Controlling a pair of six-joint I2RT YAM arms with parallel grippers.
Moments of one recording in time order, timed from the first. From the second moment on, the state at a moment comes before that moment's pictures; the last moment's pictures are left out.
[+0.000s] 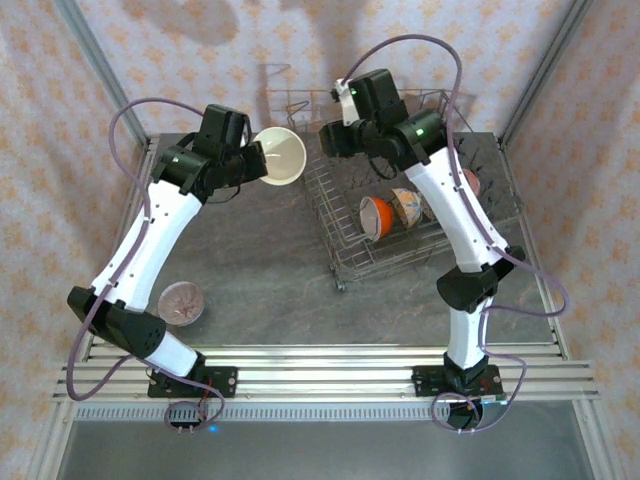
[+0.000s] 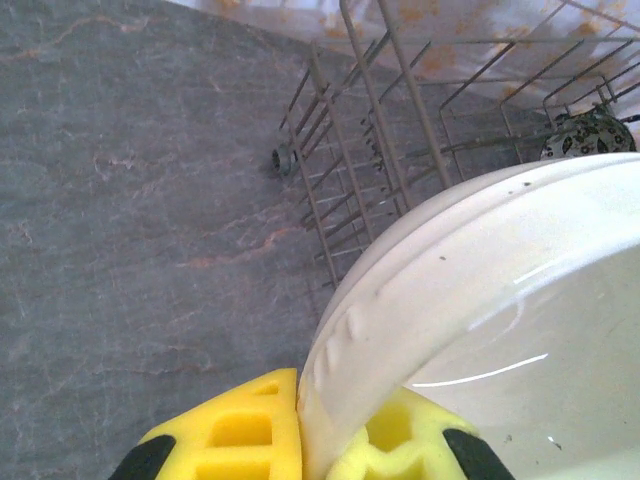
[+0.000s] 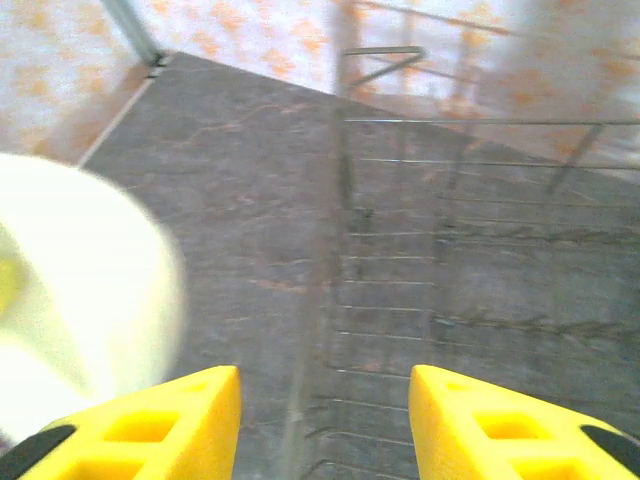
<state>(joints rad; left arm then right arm) -0.35 1.54 1.81 -1.02 -0.08 -0.58 0.63 1.92 2.46 -1.20 0.01 0.17</state>
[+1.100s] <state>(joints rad) -0.39 1.57 1.83 -1.05 -0.16 -0.57 0.69 2.01 2.46 -1.16 -0.04 0.17</state>
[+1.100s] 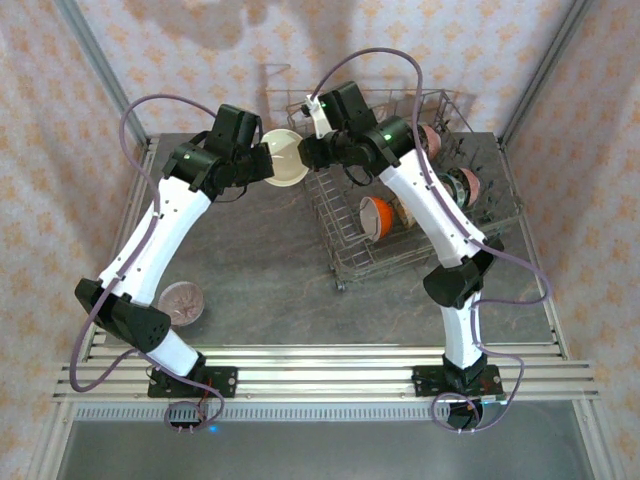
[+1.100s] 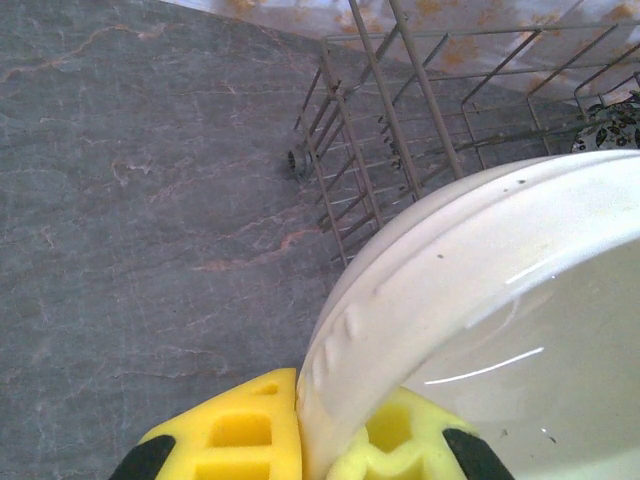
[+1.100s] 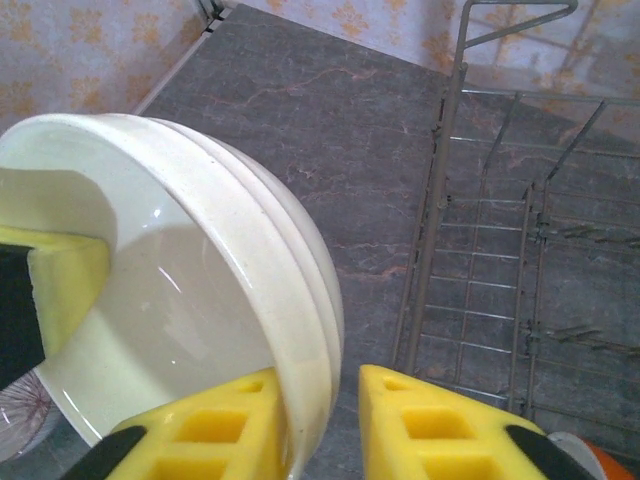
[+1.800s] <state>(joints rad) -0.42 1.59 1.84 -1.05 -0.16 -0.58 0.71 2.04 2.46 -1.15 0.07 0.19</state>
